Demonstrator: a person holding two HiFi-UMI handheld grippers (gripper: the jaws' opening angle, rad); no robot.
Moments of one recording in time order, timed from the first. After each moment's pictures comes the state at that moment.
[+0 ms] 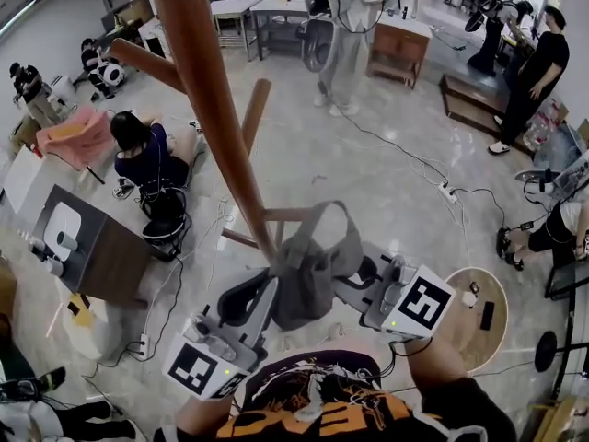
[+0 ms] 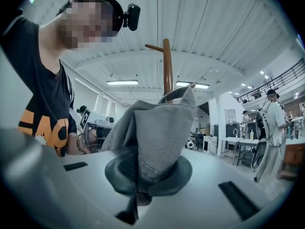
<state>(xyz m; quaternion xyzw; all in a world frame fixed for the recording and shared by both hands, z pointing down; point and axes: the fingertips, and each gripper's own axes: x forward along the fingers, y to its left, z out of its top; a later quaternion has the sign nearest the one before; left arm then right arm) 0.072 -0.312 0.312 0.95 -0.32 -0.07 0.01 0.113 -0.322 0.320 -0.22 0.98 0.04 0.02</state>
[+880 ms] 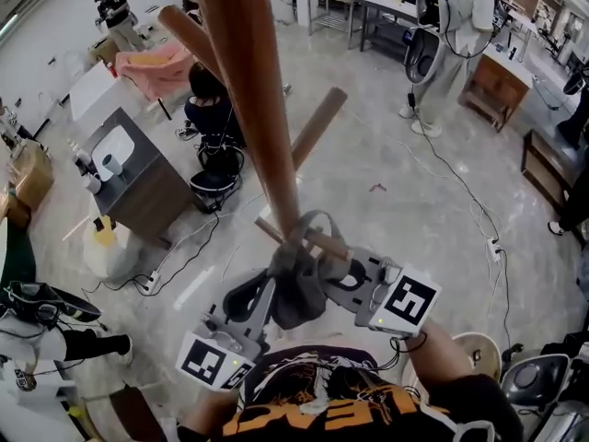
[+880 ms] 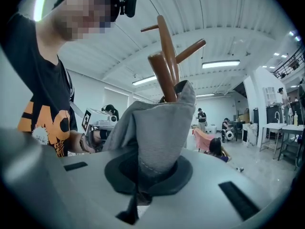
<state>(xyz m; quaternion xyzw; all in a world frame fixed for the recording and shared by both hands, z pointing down) 0.048 -0.347 0.367 0.85 -0.52 -0.04 0.01 0.081 -0.363 0.373 0.01 1.00 0.01 -0.03</state>
